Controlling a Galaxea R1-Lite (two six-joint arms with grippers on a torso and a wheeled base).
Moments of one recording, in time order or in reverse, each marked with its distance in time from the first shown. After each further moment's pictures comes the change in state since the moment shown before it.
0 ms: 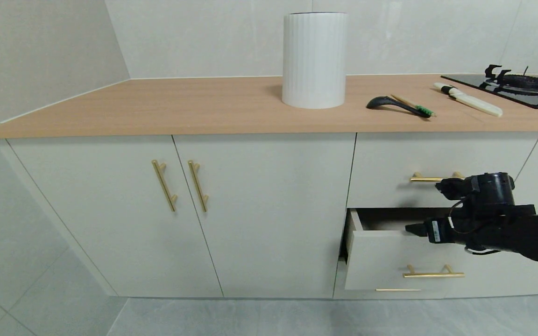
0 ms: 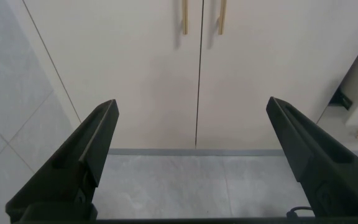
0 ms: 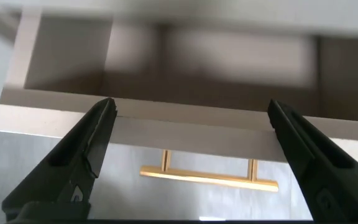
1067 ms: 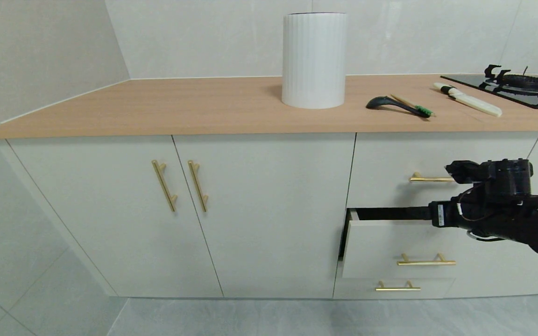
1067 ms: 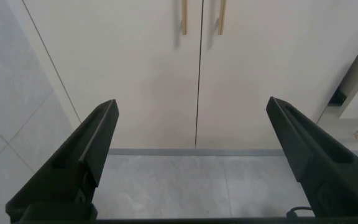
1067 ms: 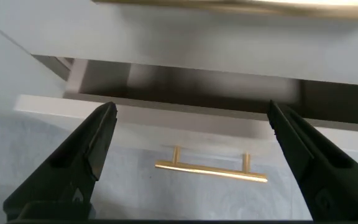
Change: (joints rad) left arm 0.000 0.000 0.000 0.000 0.000 0.000; right arm -0.001 -0.056 0.000 -0.111 0.033 0.006
